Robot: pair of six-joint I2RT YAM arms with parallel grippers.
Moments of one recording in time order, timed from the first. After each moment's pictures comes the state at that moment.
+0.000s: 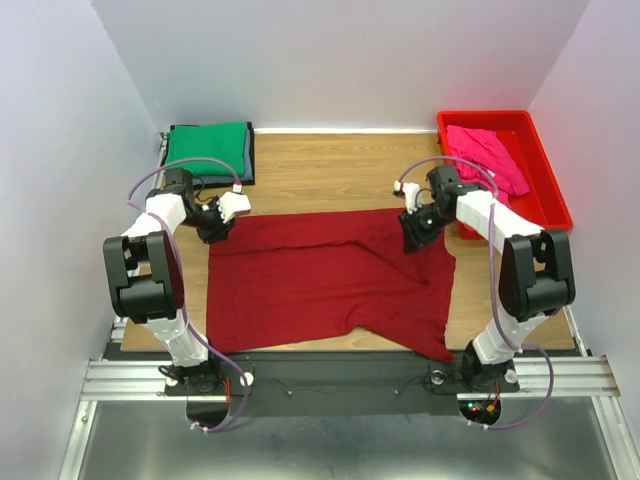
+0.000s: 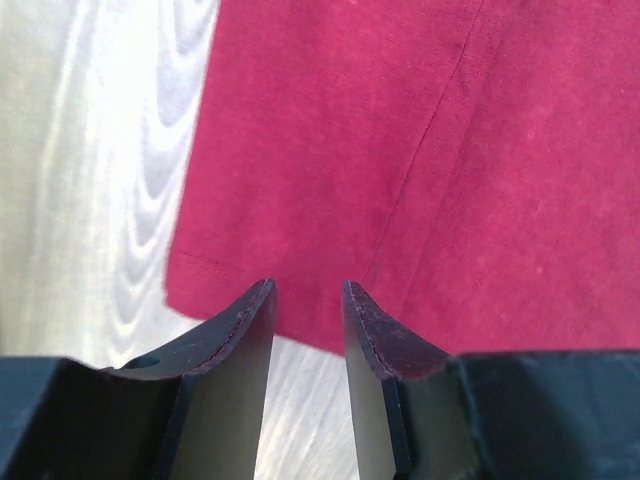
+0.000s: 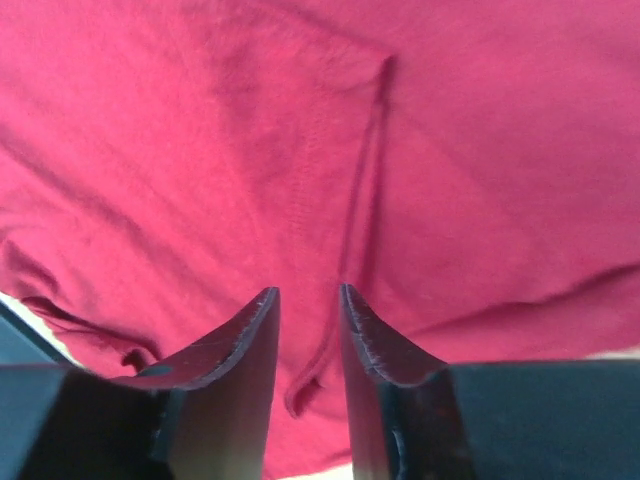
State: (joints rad) left arm 0.14 1.71 1.18 -0.72 0.56 1.29; right arm 0.18 1.70 1.21 -0.77 -0.47 -0.40
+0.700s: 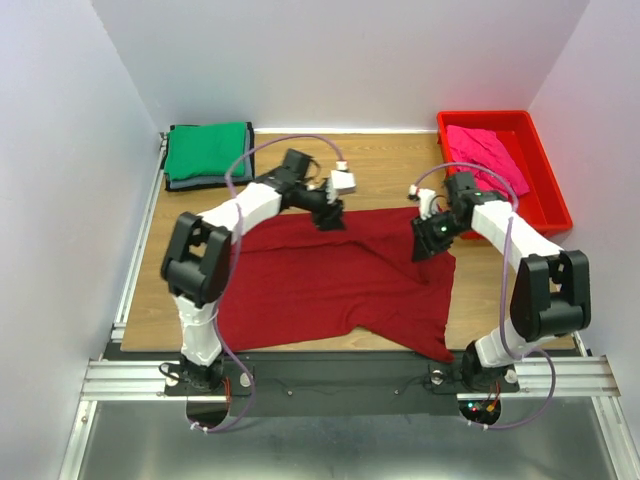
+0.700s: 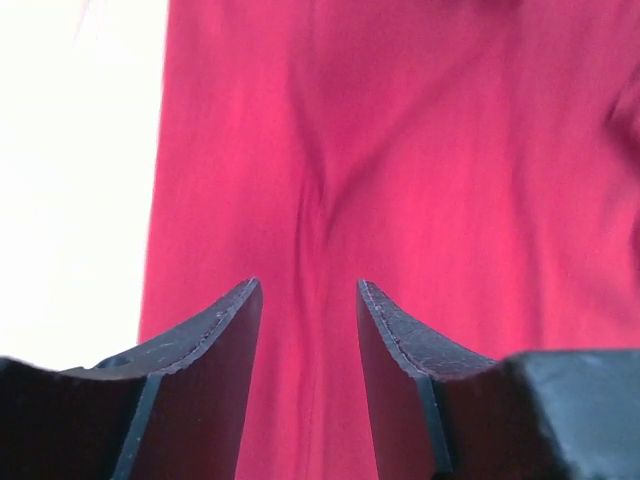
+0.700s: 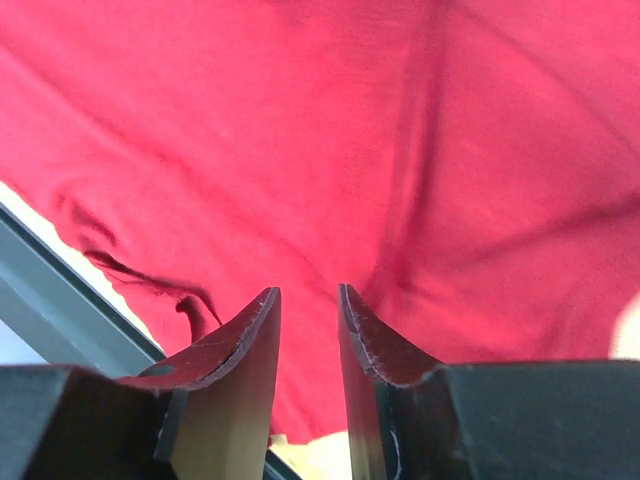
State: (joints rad) left arm -0.46 1.88 1.41 -0.40 0.84 0.64; right arm 0.15 1.57 1.10 -0.84 -0.54 -0.36
